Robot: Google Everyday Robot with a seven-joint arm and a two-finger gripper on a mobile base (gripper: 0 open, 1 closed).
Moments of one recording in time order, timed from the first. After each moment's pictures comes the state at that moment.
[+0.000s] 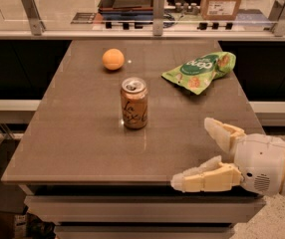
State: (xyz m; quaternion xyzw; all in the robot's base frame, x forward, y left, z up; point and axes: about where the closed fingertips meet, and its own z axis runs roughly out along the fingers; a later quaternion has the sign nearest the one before) arm 0.381 -0.094 0.882 -0.34 0.72 0.35 0.50
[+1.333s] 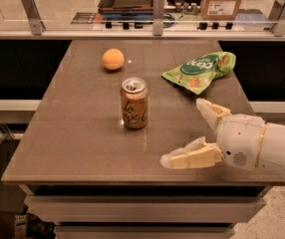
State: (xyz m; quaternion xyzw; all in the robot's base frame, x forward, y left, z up) arm 0.429 -0.082 0.881 -0.38 0.70 0.29 0.53
